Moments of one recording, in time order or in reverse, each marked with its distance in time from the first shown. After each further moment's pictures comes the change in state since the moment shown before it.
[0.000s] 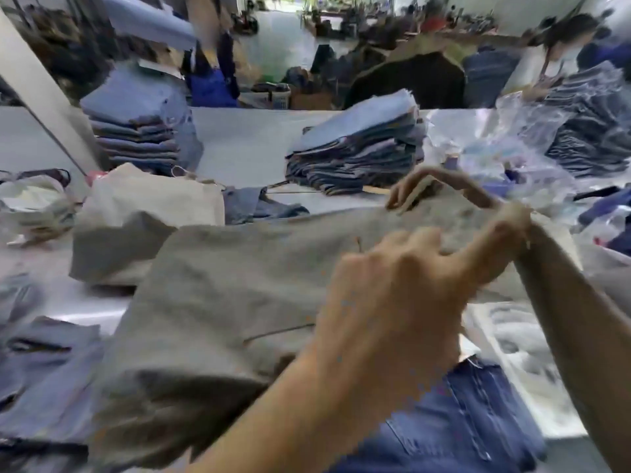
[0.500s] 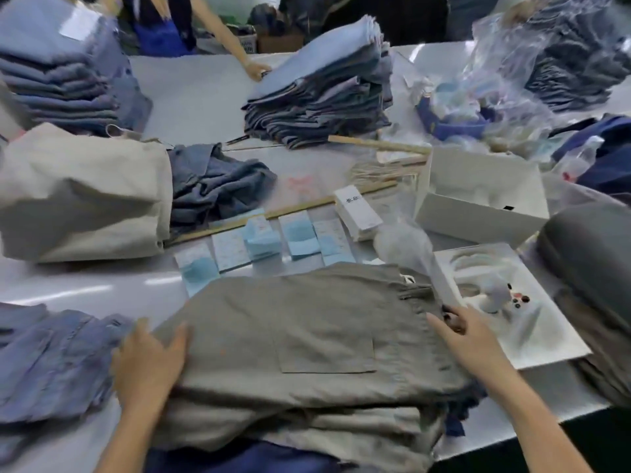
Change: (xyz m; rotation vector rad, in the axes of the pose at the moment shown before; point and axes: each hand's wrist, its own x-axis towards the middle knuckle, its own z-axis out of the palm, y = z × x) left_hand -0.217 -0.164 0.142 0.029 -0.155 -1.448; right_hand -0.242 0.150 0.102 -0.053 0.631 0.940
